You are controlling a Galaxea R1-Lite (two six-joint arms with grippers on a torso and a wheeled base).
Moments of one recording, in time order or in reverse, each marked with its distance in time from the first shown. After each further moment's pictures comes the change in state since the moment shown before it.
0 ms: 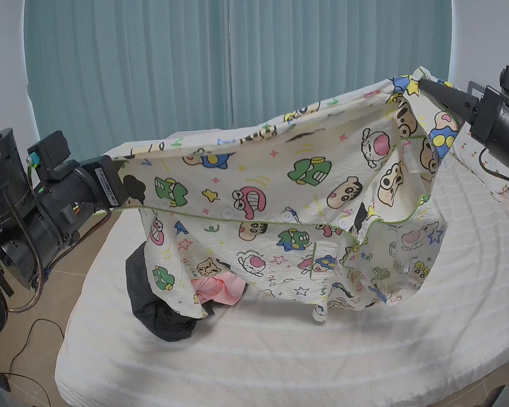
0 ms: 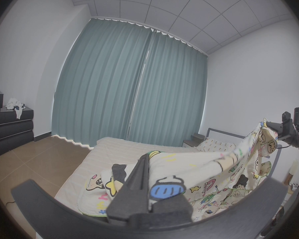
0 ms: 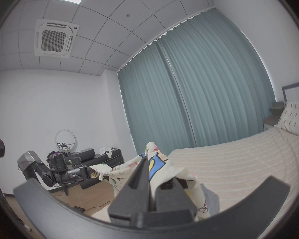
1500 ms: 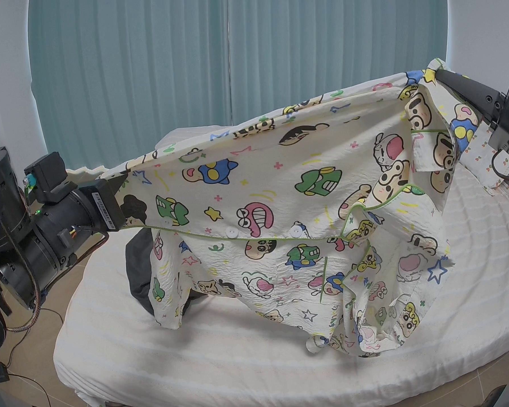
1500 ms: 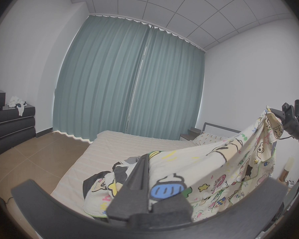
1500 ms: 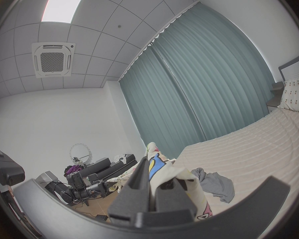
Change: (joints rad) left arm -0.028 -0.033 0.070 -0.009 0.000 -0.004; right arm 0.013 -0.061 0.010 0.004 0.021 0.136
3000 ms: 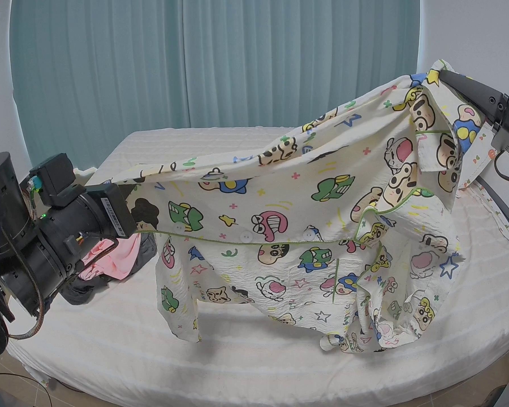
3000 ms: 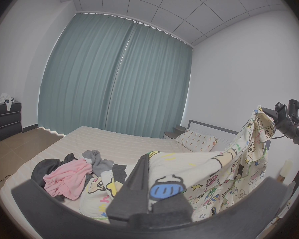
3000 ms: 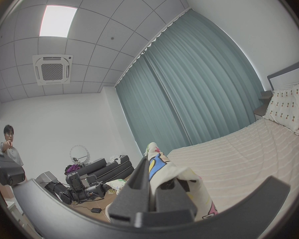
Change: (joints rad) left arm -0.060 0.005 -0.004 -0.002 -0.002 -0.003; right arm -0.003 -0.009 0.007 -0.001 -0.002 0.000
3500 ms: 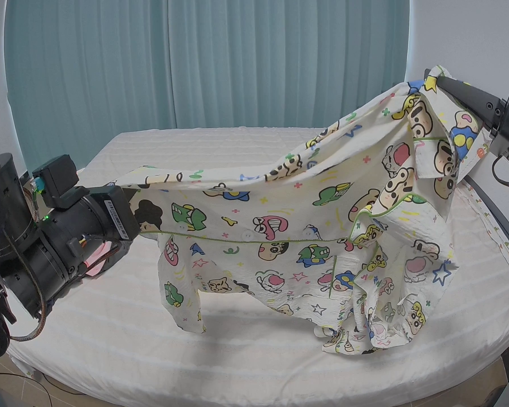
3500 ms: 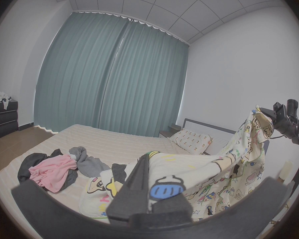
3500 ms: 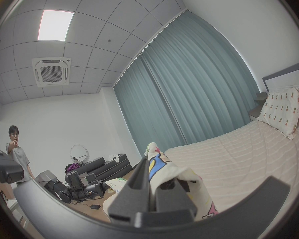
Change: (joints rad) left arm -0.010 0.004 0.001 0.000 0.000 -0.001; right arm 0.000 0.001 0.028 -0.001 0.001 0.004
